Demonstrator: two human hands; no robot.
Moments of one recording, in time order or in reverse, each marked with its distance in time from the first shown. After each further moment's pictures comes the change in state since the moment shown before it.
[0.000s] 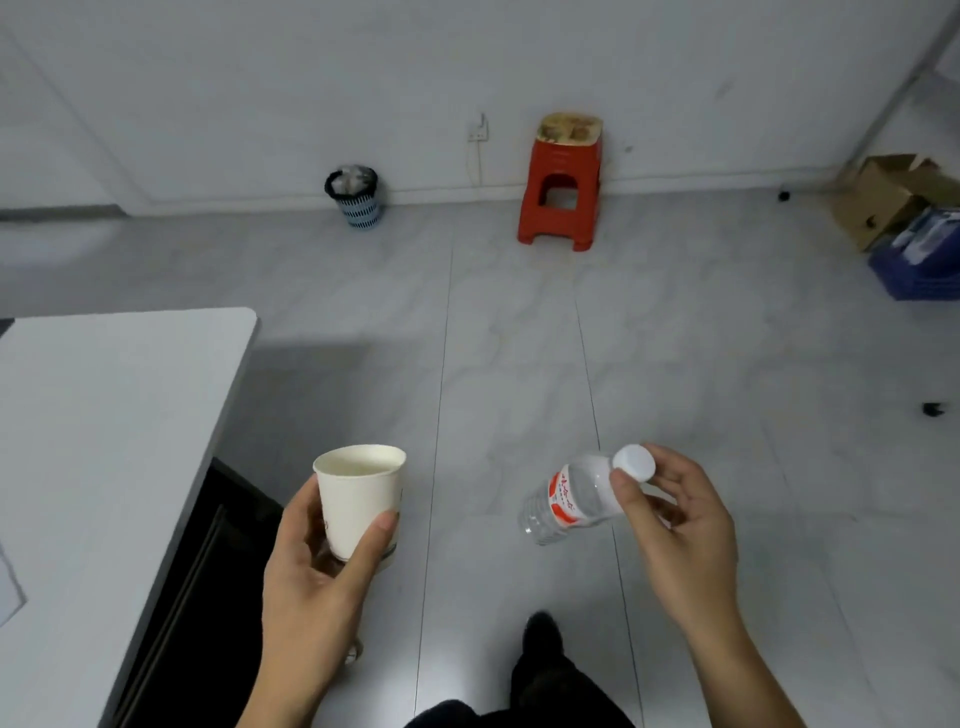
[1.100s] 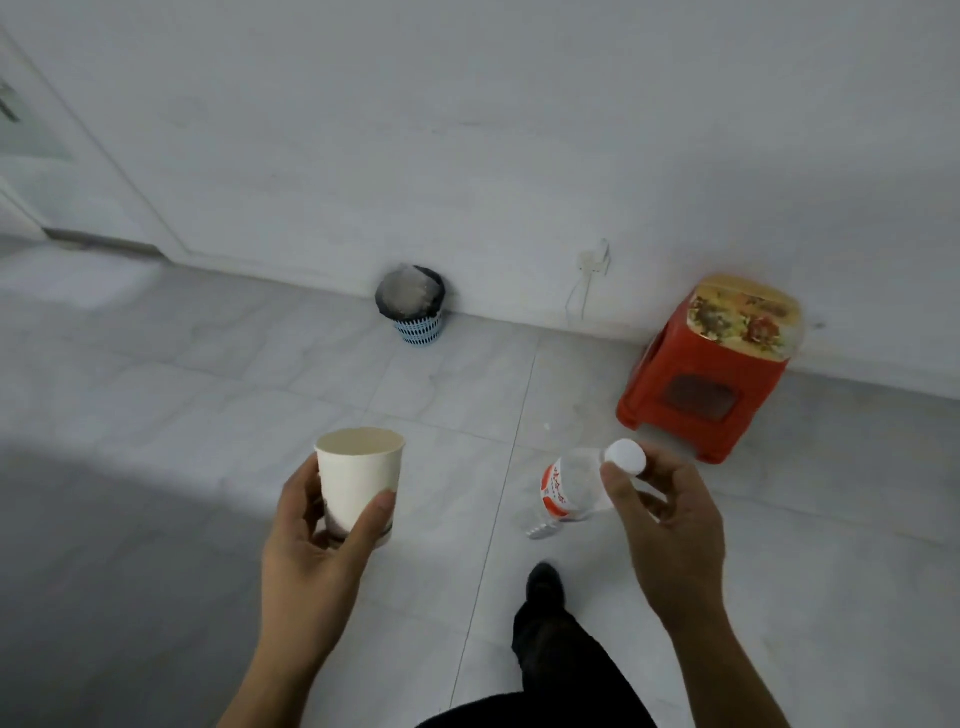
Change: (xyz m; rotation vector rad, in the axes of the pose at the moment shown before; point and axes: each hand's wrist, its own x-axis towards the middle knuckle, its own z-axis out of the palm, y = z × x) left_hand 0.920 0.084 0.253 0.063 0.250 0.003; right_hand 0.860 -0.105 0.531 -0.074 -0.261 -0.122
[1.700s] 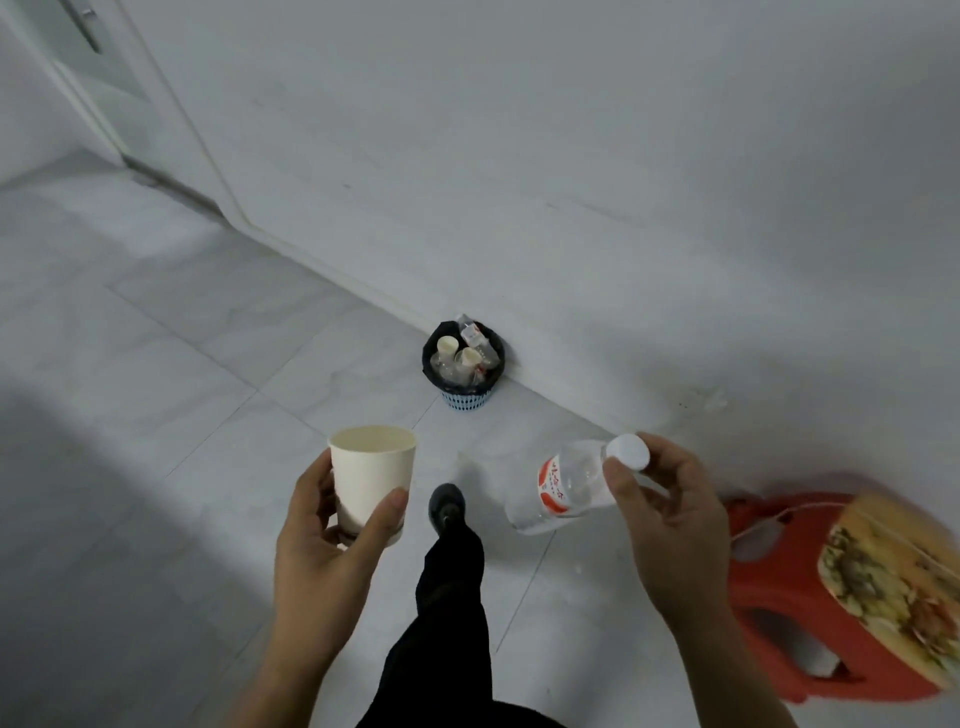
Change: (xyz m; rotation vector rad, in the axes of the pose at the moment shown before) left_hand 0.406 0.007 0.107 -0.042 0.229 -0.172; right_hand 0.418 -0.058 0.257 -0.023 -0.300 -0.054
